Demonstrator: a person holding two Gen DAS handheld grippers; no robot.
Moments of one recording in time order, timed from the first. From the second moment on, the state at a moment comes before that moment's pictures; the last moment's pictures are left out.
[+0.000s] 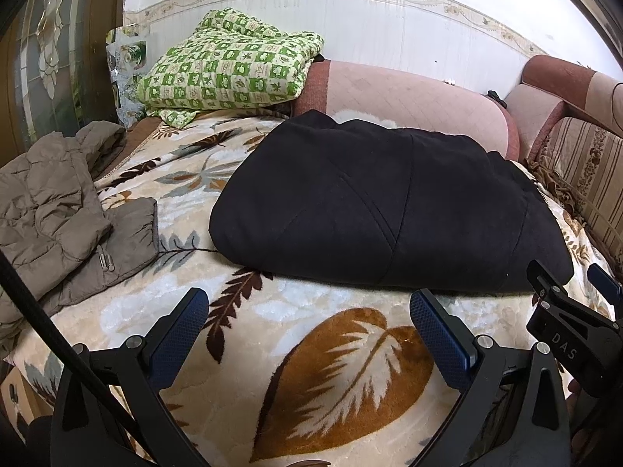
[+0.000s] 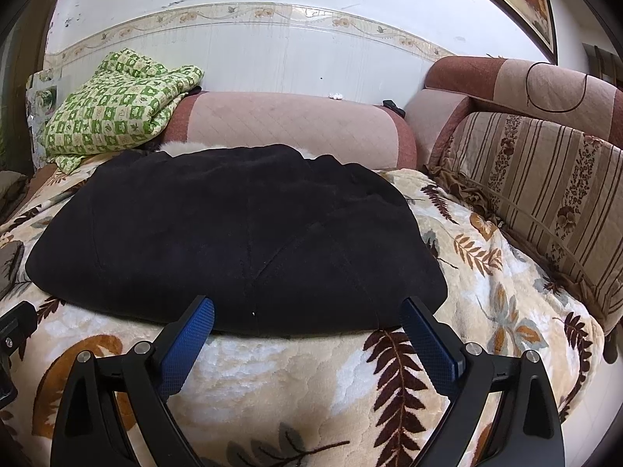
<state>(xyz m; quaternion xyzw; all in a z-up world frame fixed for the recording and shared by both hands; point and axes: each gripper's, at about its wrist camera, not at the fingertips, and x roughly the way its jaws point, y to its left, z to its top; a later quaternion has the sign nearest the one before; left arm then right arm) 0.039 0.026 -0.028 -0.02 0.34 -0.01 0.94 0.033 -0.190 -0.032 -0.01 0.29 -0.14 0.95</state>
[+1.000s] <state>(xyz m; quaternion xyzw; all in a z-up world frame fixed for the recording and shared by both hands) 0.043 0.034 -0.038 -0.03 0.35 -0.02 0.94 0.031 -0.189 -0.030 0.00 0.28 -0.14 0.95</state>
